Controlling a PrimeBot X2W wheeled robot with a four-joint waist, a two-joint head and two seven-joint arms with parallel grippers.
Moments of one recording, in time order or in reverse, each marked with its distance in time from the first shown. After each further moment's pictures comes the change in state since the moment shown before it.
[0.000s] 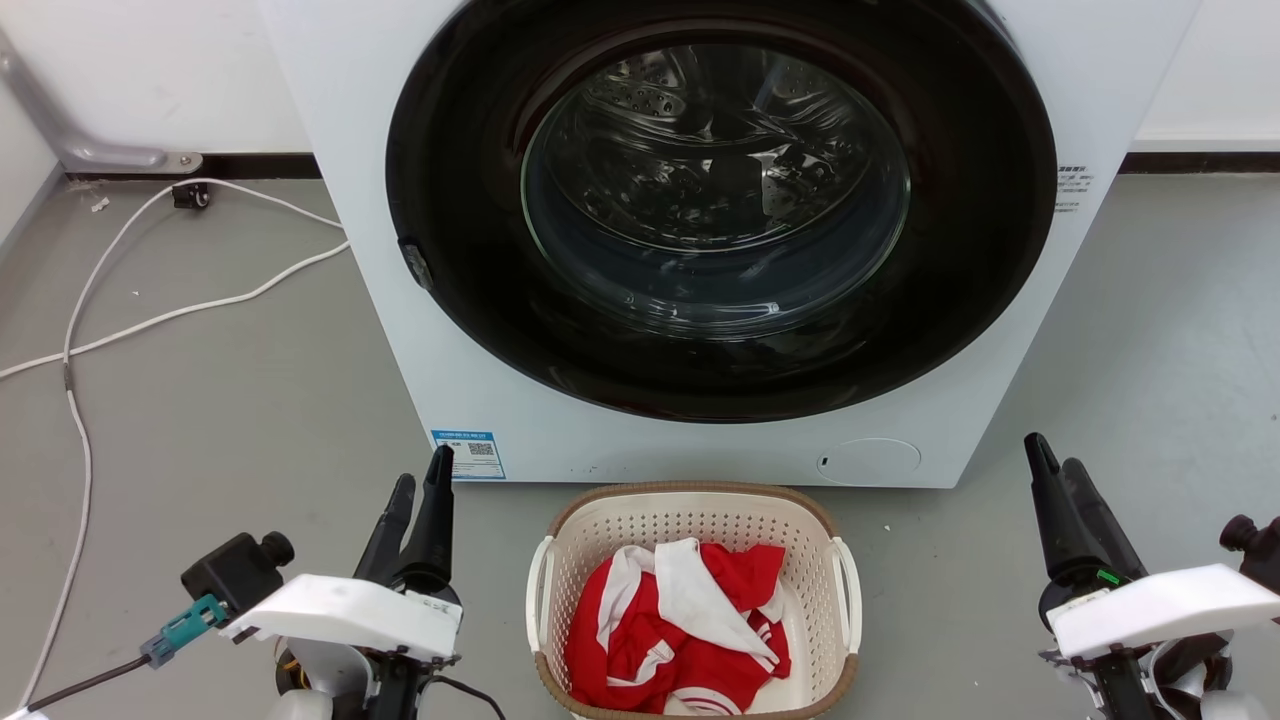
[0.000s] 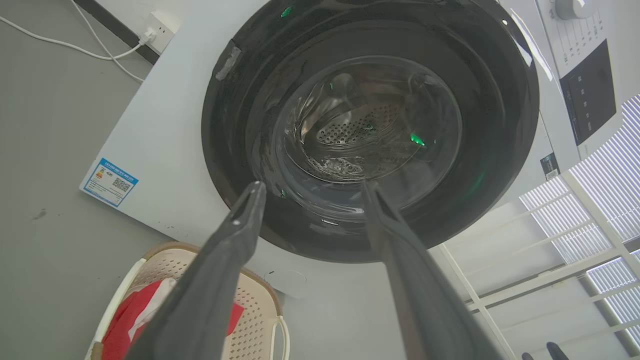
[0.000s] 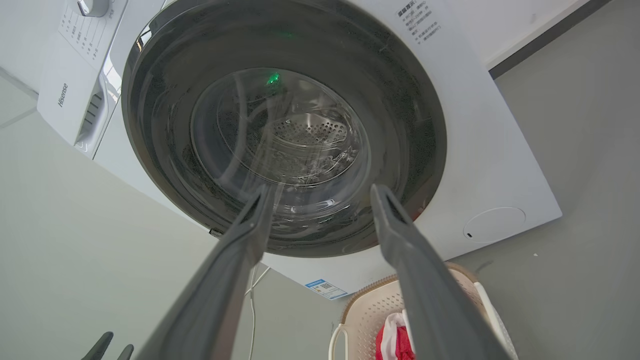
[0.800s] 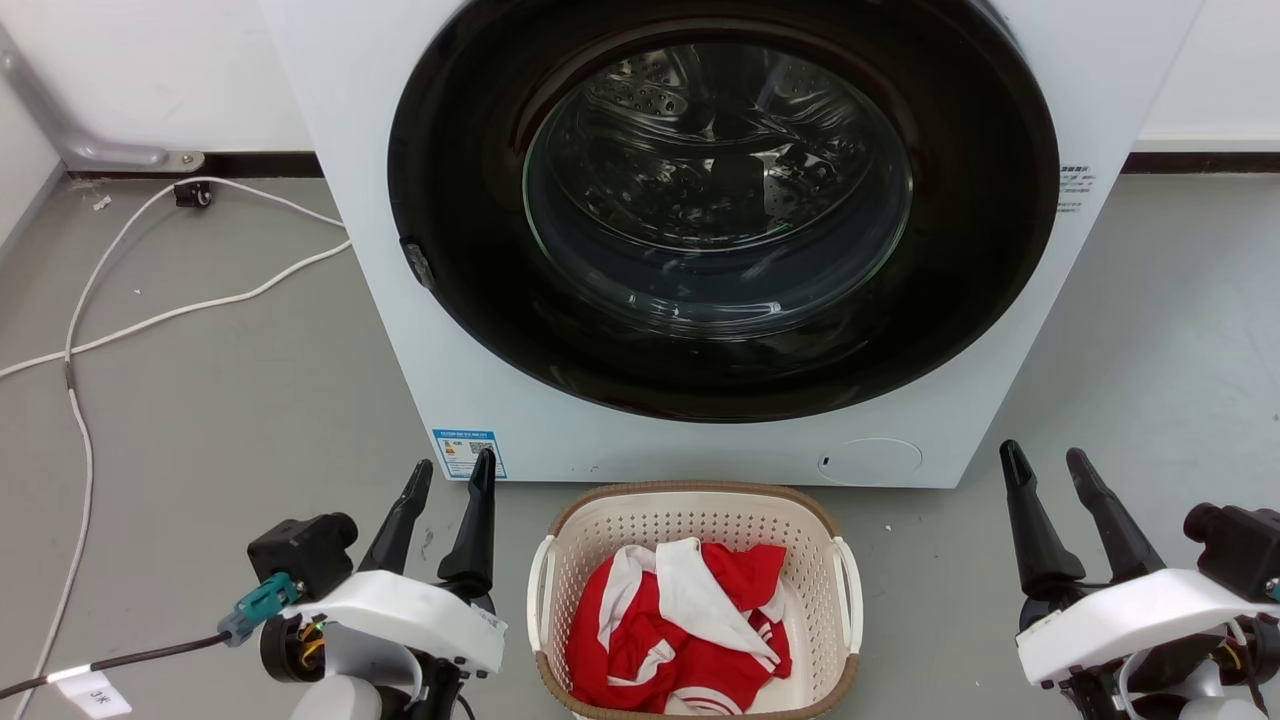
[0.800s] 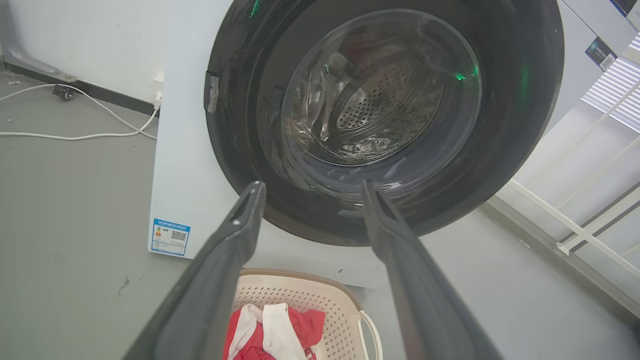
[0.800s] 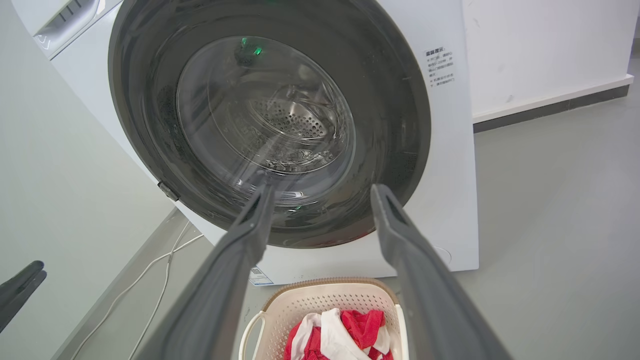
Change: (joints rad) left arm -0.030 0.021 -0.073 0.046 0.380 0.014 -0.079; right arm 0.039 0.006 0.021 -0.112 -0.395 0.000 0.025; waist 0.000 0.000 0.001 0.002
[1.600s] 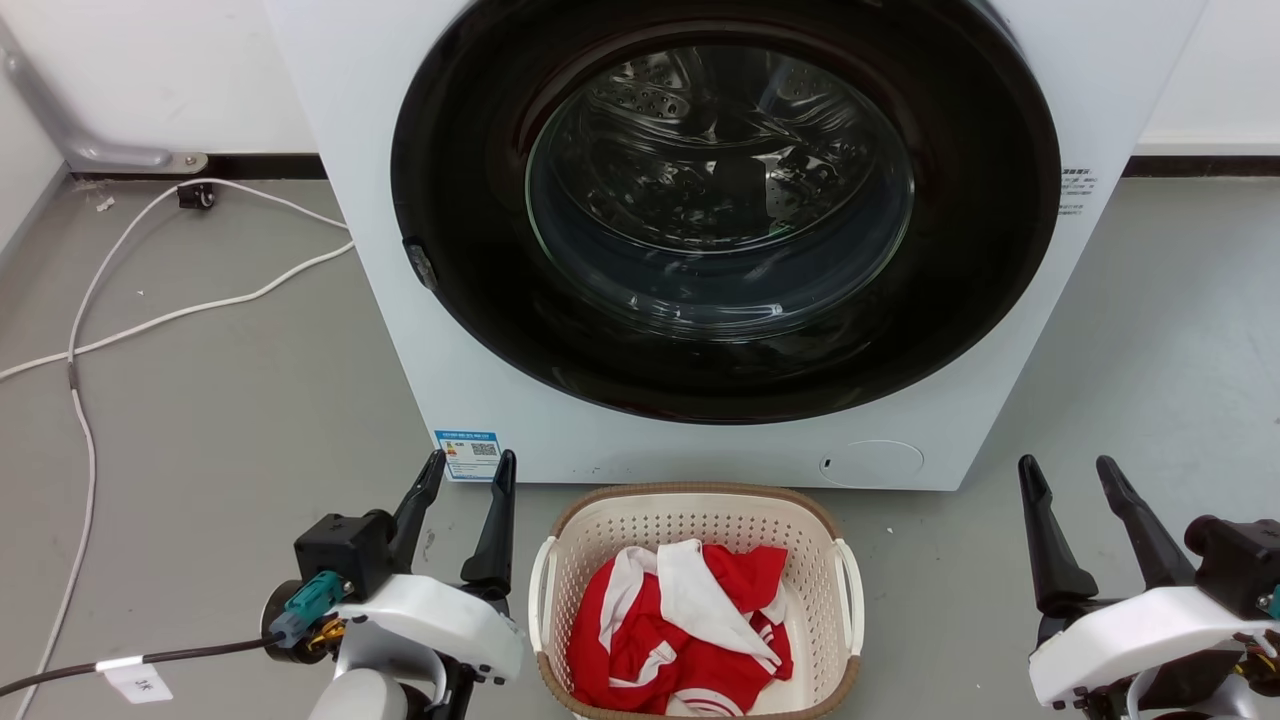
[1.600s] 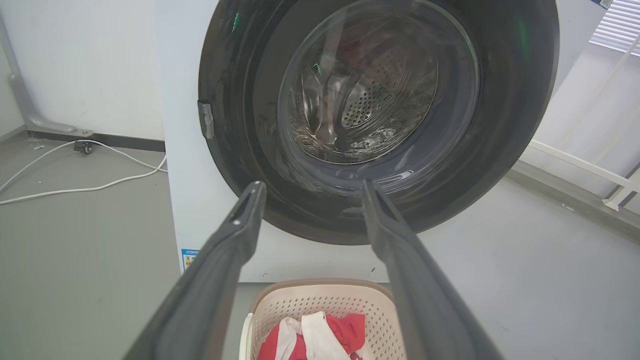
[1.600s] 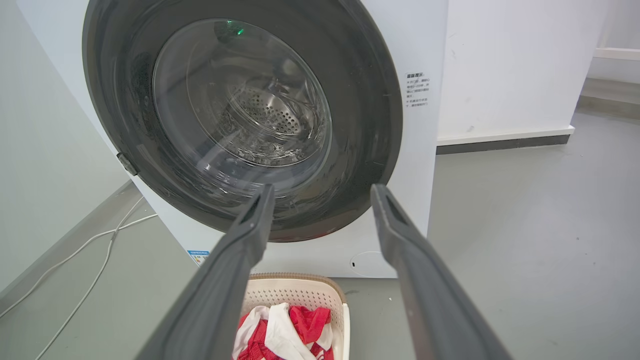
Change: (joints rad) left arm -0.018 -0.003 -0.021 0.035 0.207 0.001 -0.056; right arm 0.044 0.000 -0.023 -0.070 -0.205 0.000 0.017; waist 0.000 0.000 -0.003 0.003
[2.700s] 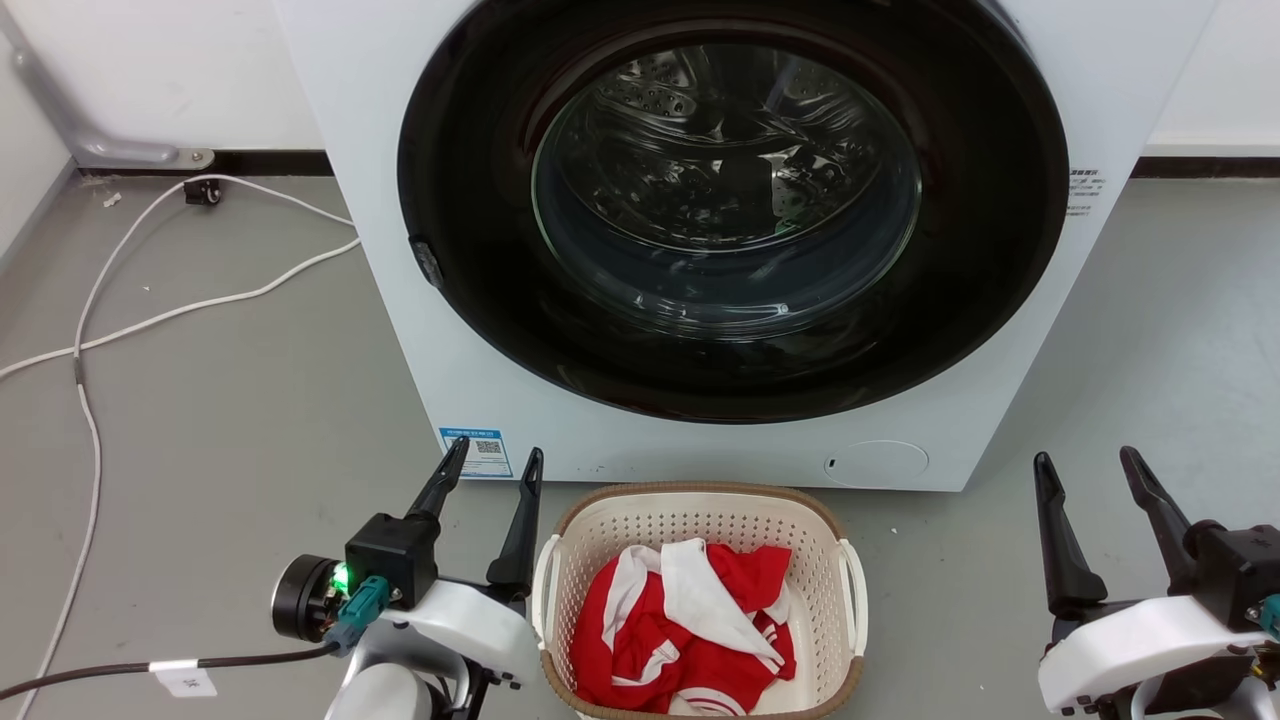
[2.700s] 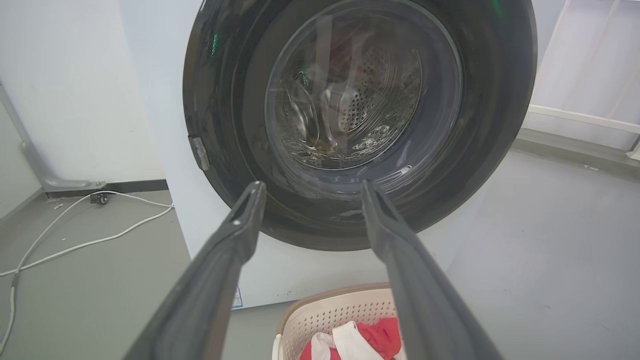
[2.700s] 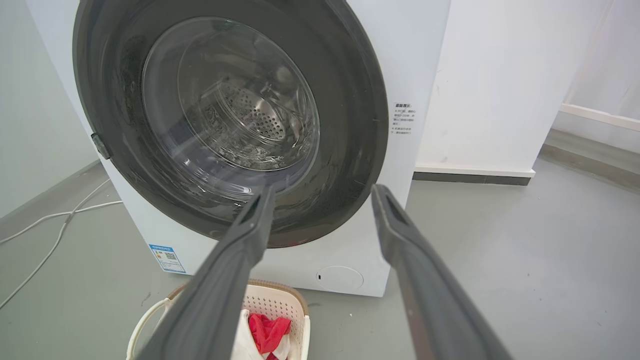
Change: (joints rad) left arm -0.017 -0.017 -0.008 0.021 0.205 -0.008 -0.062; right arm 0.016 0.000 -0.015 -0.041 -0.165 0.002 -0.033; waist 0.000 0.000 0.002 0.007
